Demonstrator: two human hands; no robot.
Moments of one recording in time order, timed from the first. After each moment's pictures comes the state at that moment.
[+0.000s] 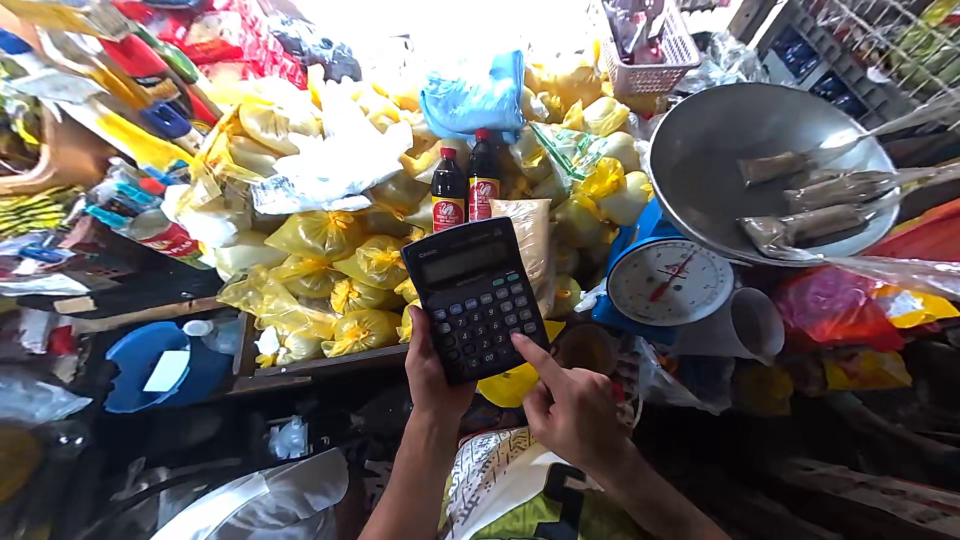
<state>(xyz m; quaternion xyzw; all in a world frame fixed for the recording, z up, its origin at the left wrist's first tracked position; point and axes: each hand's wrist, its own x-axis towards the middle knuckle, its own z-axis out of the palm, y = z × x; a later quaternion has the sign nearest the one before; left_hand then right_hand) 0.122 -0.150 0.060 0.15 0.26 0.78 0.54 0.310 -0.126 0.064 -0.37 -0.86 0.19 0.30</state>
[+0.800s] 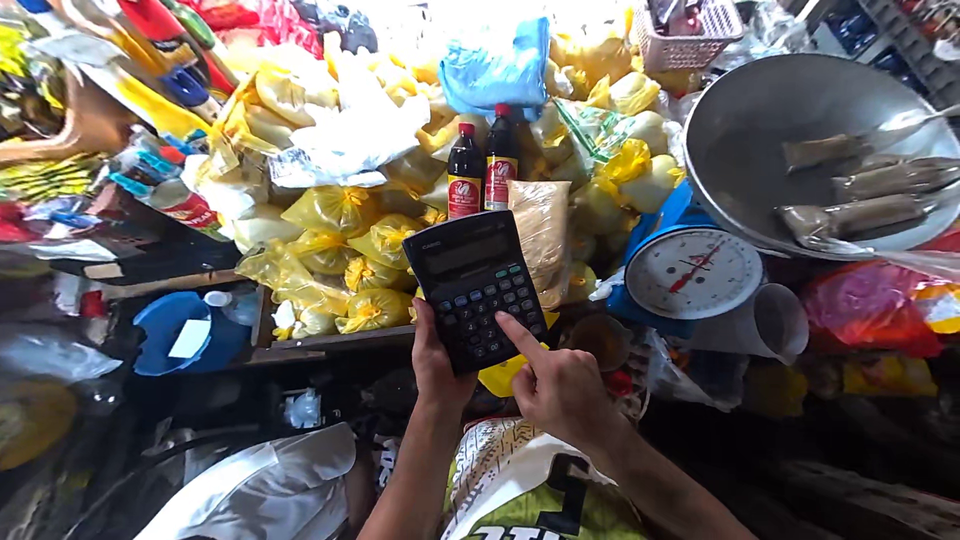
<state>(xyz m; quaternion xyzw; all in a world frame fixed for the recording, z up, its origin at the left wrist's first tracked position) 0.117 -0.165 0.047 0.15 0.30 0.80 0.50 0.286 -0.124 0.068 -0.34 -0.89 0.22 0.19</state>
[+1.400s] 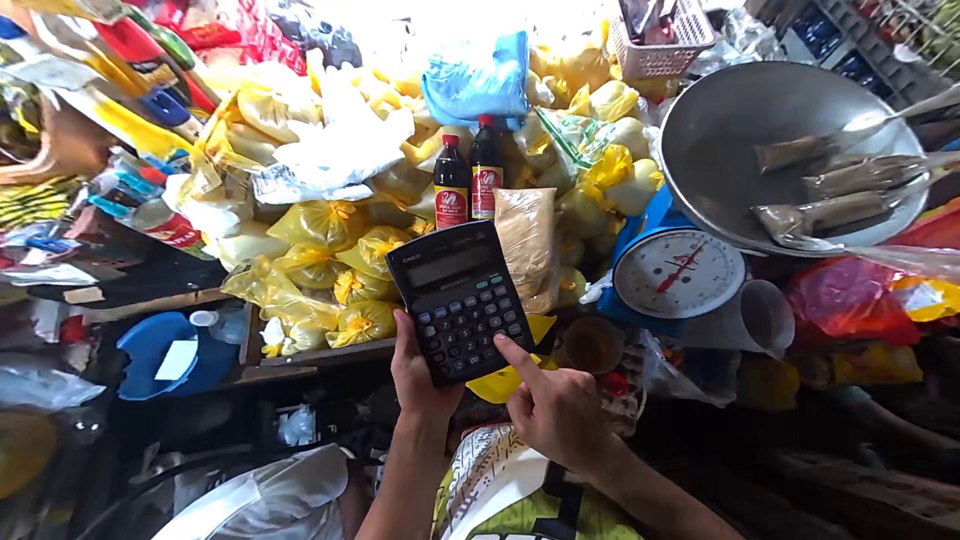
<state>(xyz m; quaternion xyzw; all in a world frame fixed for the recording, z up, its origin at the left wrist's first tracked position) 0.108 -0.168 0.050 0.13 0.27 0.79 0.53 0.295 -0.137 0.058 -0.34 -0.88 0.18 0.26</state>
